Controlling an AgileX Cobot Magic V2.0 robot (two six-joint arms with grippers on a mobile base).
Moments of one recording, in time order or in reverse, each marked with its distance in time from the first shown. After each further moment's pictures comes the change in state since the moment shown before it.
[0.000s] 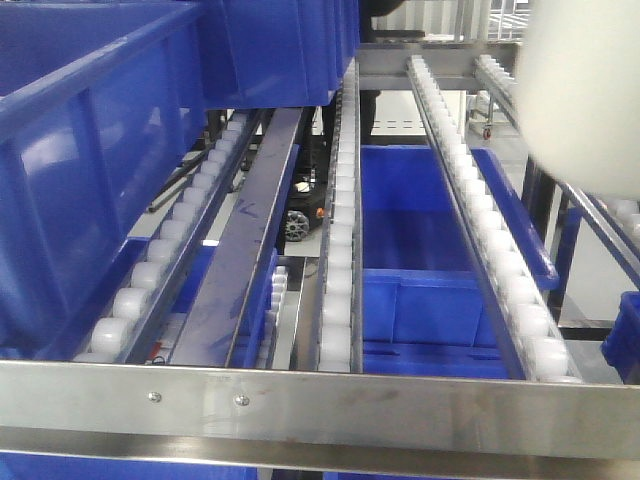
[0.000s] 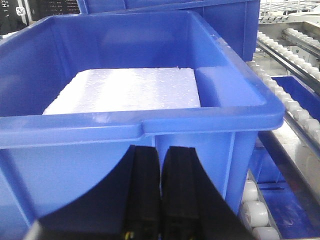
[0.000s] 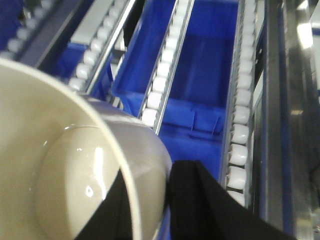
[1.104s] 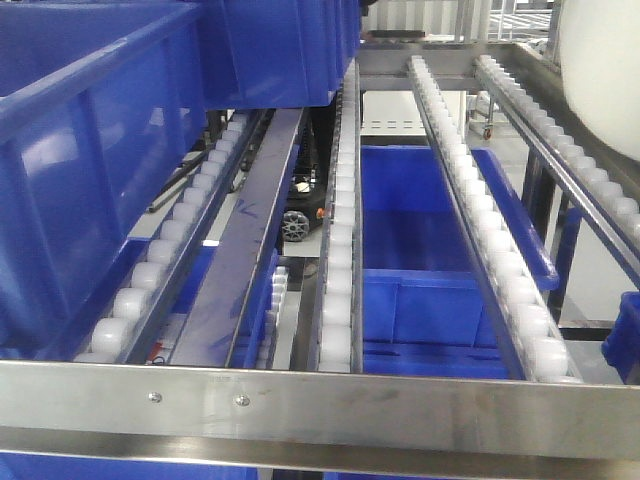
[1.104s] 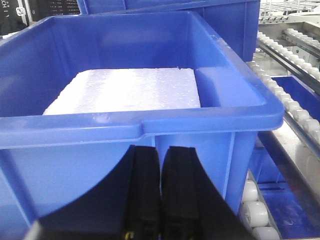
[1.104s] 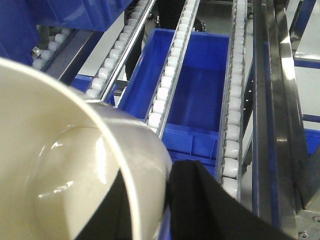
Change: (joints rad) left arm 0.000 0.000 0.000 0.000 0.000 0.000; right arm 0.000 -0.281 0.101 0.000 0.018 0.000
